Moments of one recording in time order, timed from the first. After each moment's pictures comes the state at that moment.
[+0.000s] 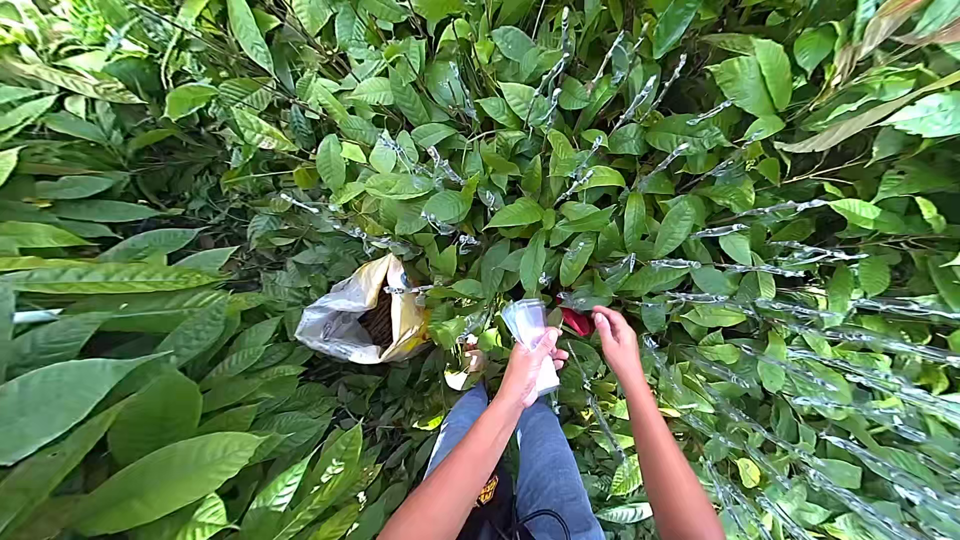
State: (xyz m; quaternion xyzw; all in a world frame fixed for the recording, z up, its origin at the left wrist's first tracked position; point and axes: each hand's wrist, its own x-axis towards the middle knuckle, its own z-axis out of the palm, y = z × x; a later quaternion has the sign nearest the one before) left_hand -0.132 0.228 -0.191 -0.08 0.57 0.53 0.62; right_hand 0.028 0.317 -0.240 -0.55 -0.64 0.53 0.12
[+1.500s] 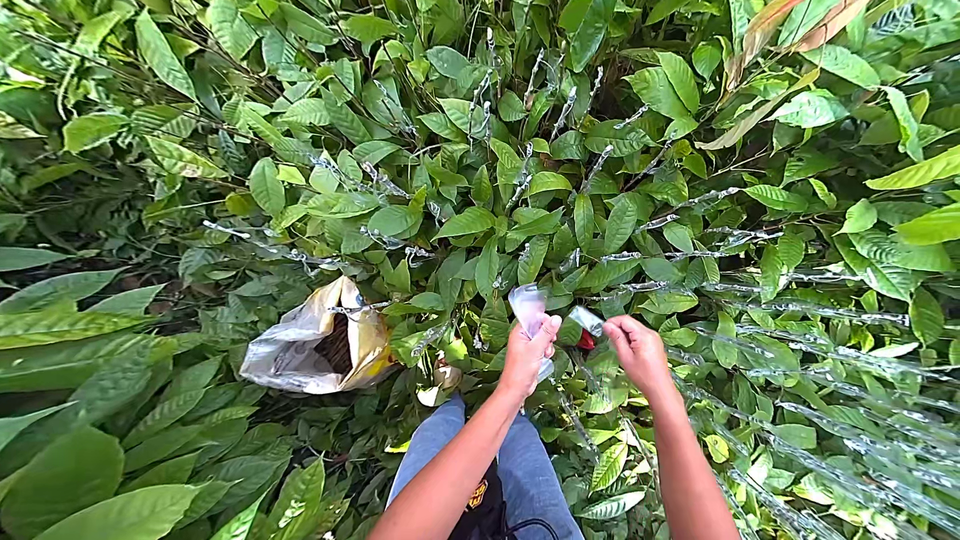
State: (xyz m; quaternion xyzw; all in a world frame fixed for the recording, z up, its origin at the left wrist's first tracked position) left_hand -0.085 0.268 -0.170 0.06 0.53 0.60 0.59; right_hand 0.098 0.334 -0.143 -0.54 -0.75 0.36 0.14
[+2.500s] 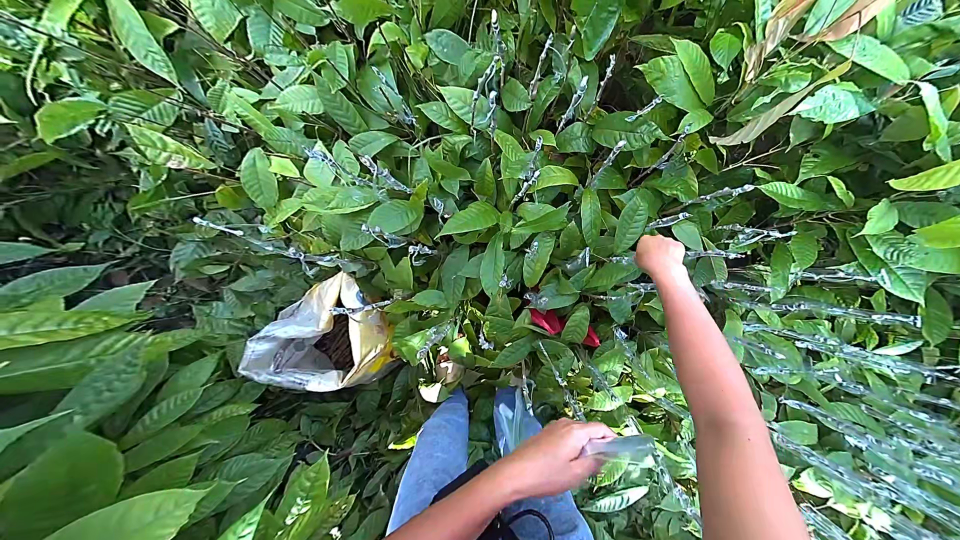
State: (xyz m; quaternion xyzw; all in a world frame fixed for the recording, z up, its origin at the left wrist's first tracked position) left_hand -0.095 0.206 -0.129 0.51 0.36 0.19 0.76; right_hand 0.036 0.504 -0.161 -0.64 -0.65 0.15 -0.38
